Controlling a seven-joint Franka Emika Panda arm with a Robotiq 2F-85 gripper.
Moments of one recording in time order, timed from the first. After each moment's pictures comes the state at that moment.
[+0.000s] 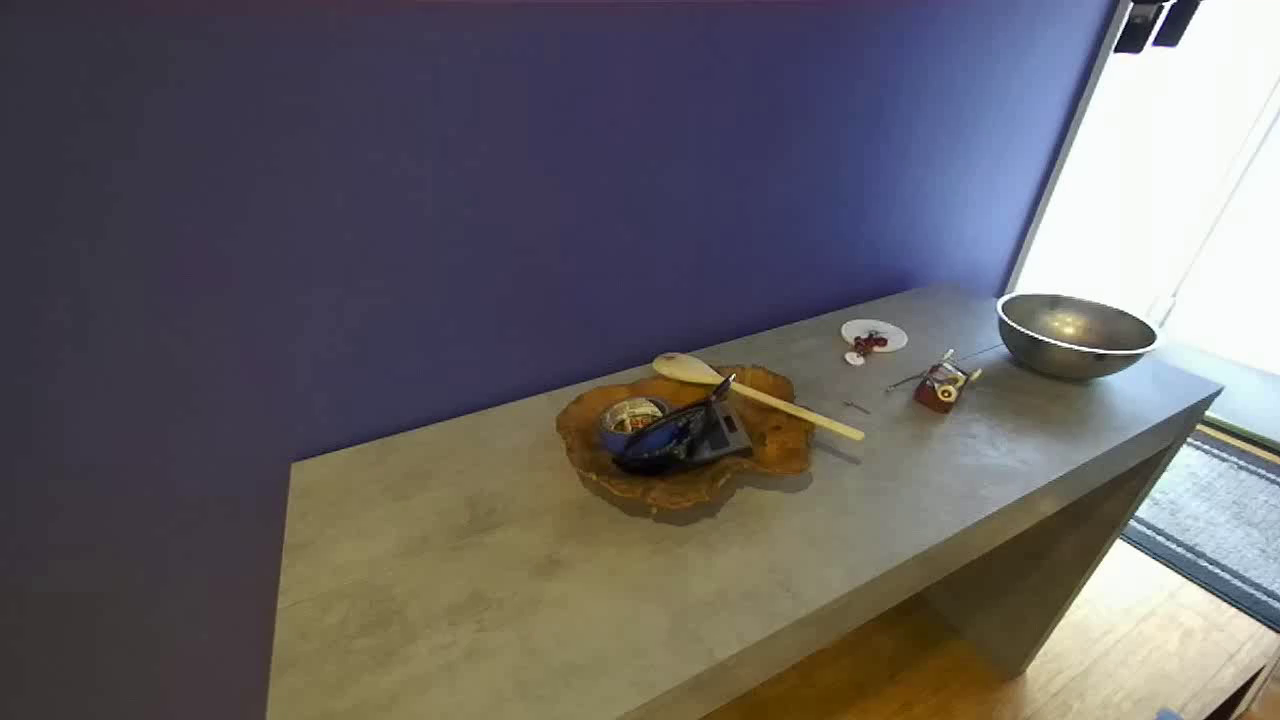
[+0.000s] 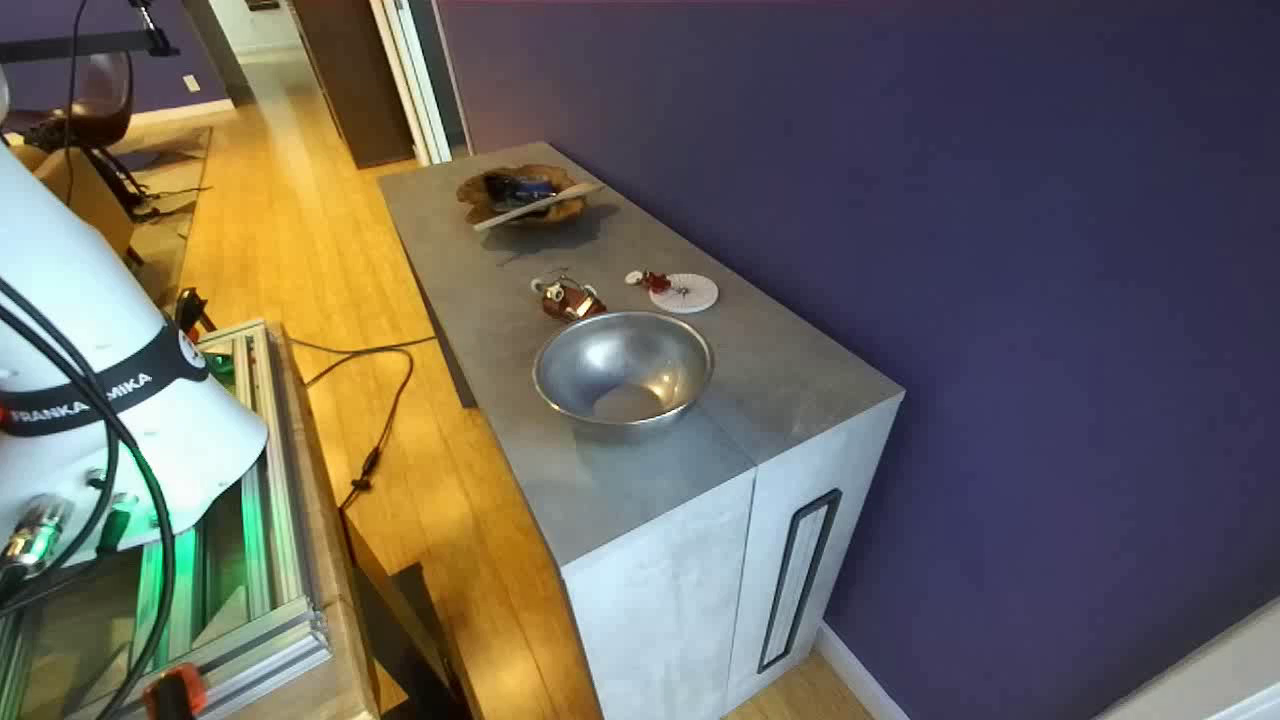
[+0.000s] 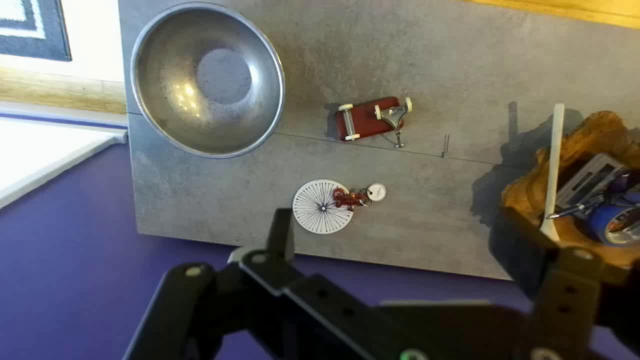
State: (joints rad) arm 0.04 -0.56 0.07 -2.41 -0.01 1.94 0.05
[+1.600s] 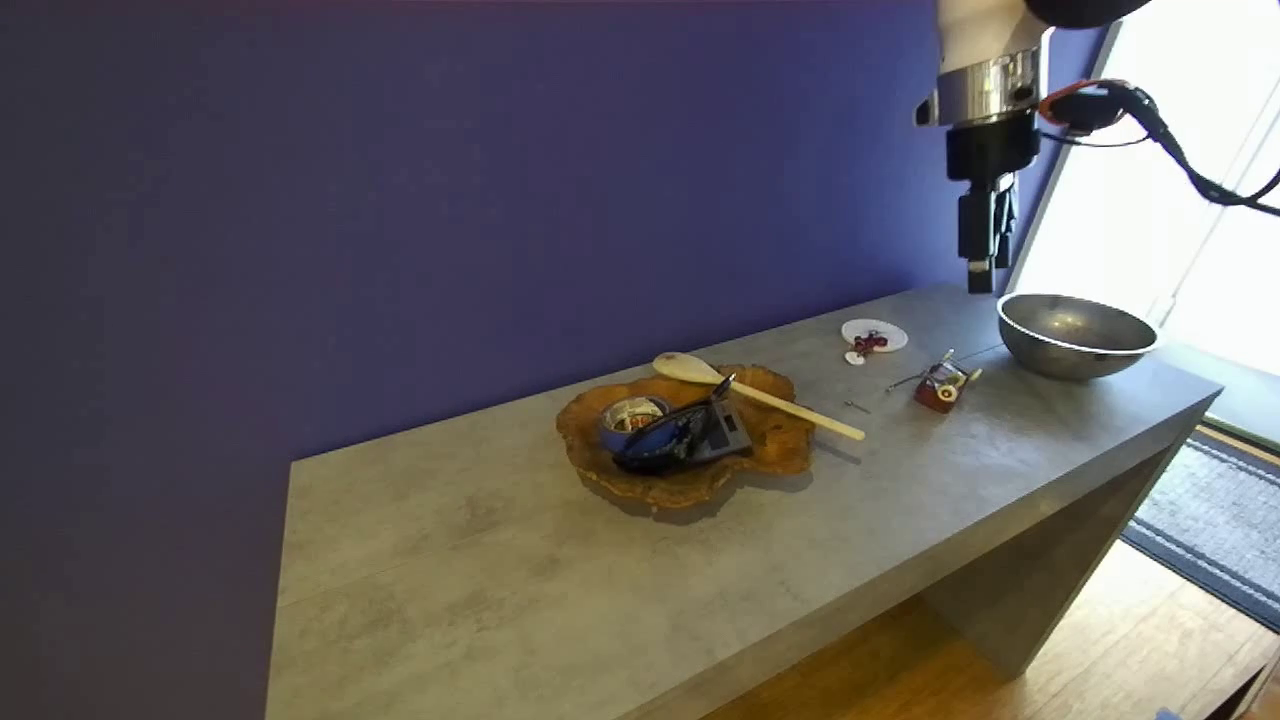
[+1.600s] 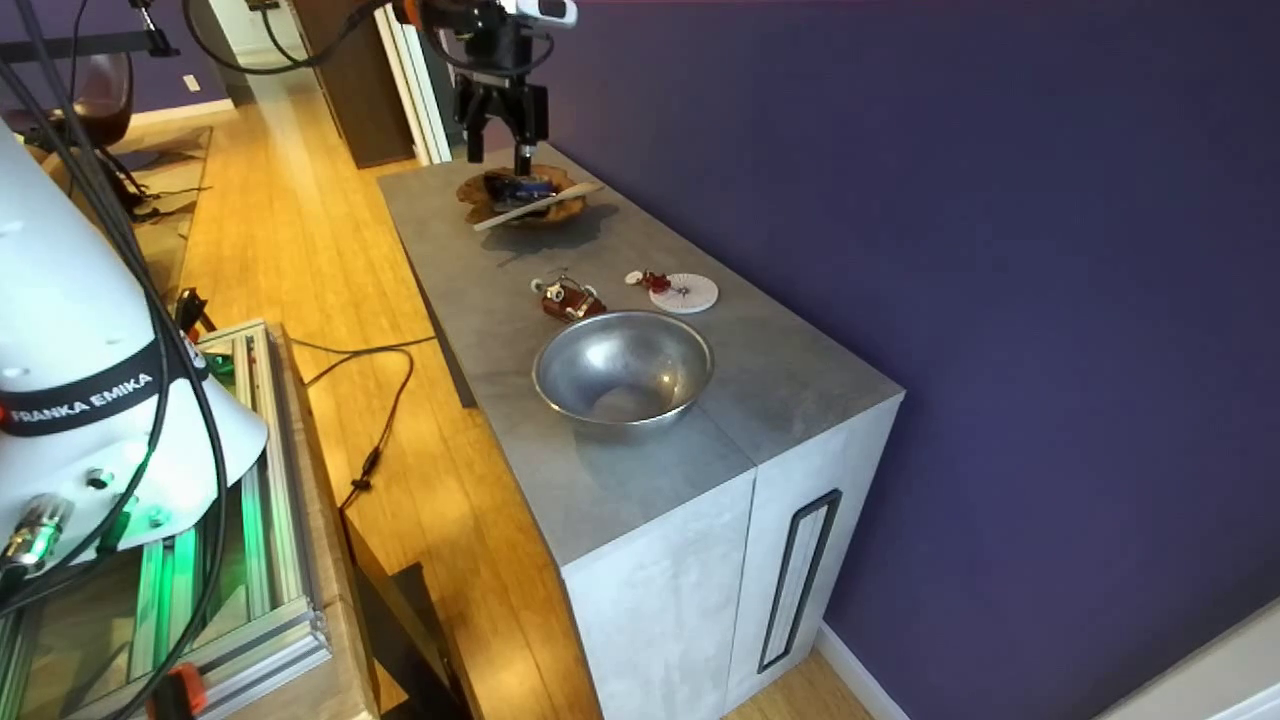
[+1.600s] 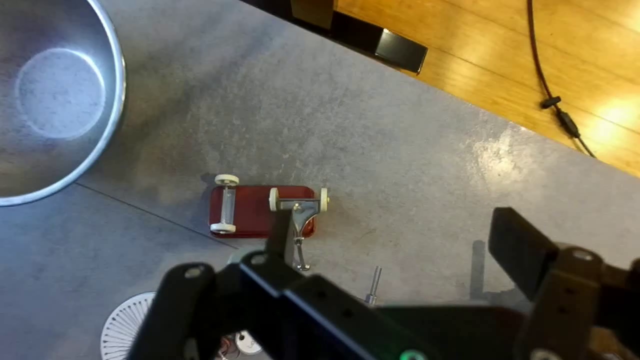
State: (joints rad) arm 0.16 0.09 0.18 -2.27 -0.02 2.08 0.03
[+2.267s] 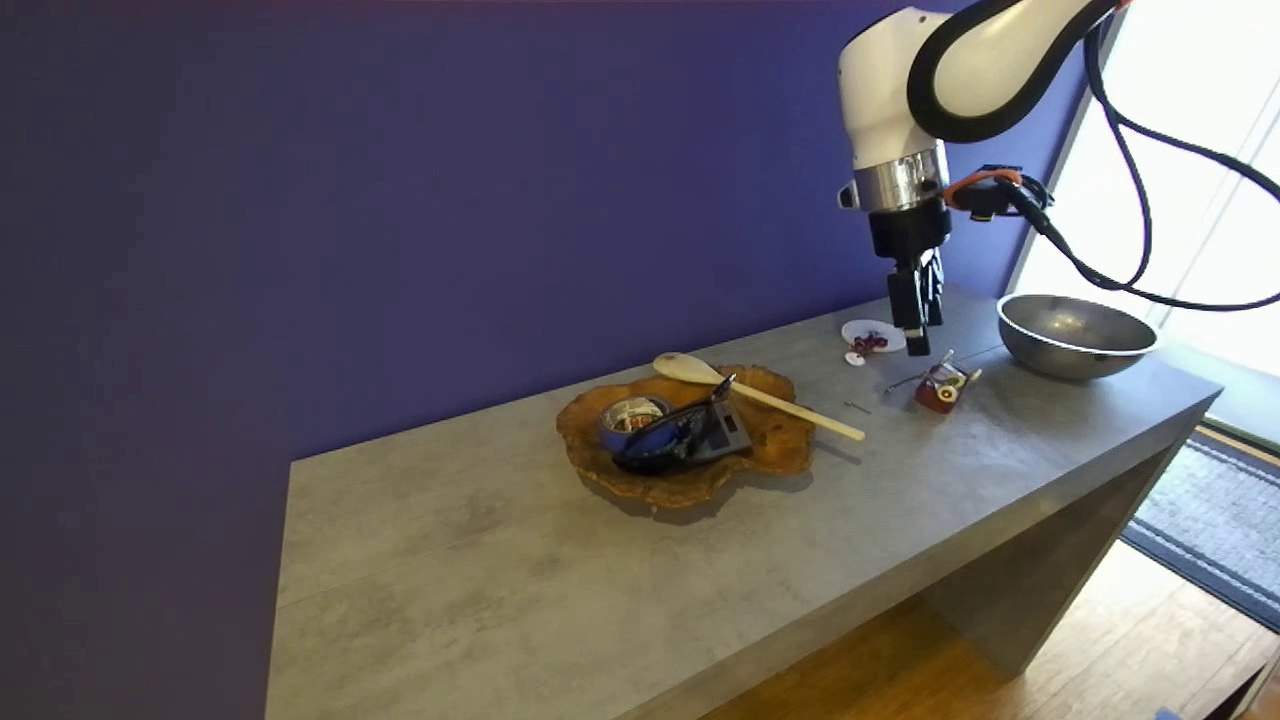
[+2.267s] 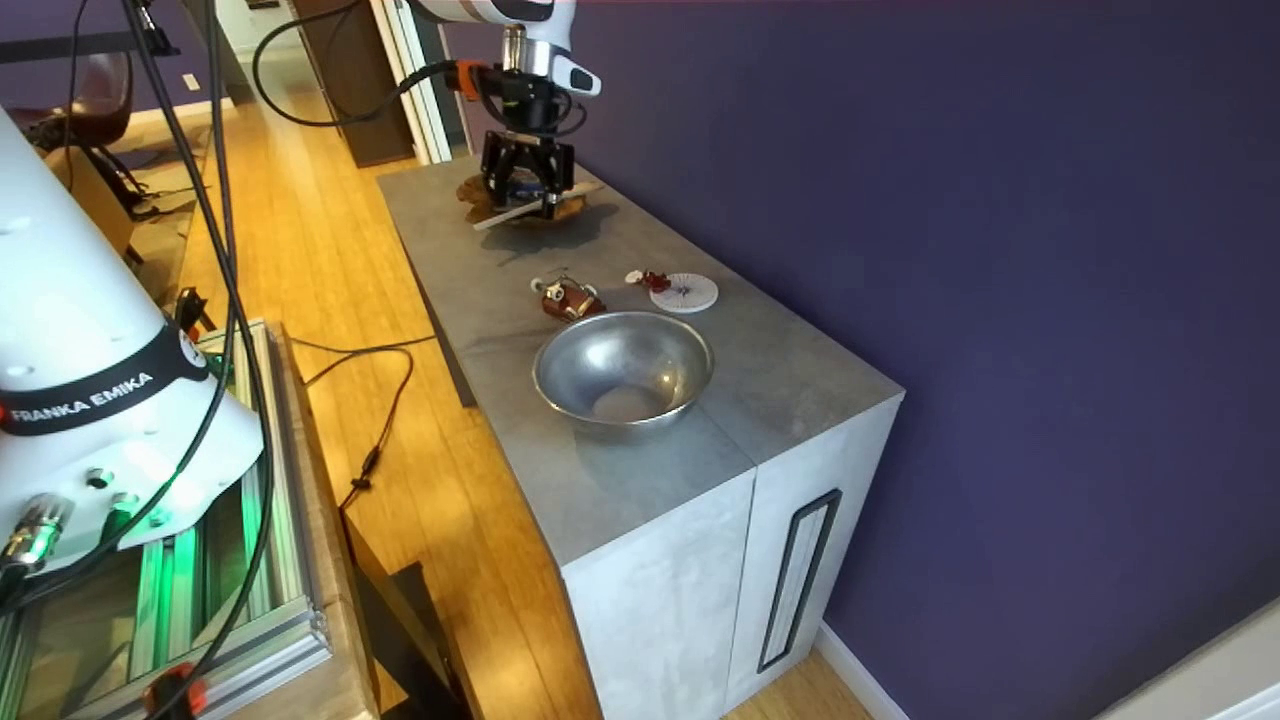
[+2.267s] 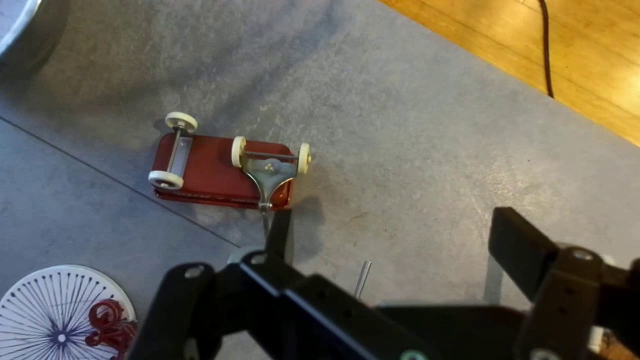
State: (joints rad) arm 0.21 0.40 0.18 -2.07 -0.10 2.09 0.03
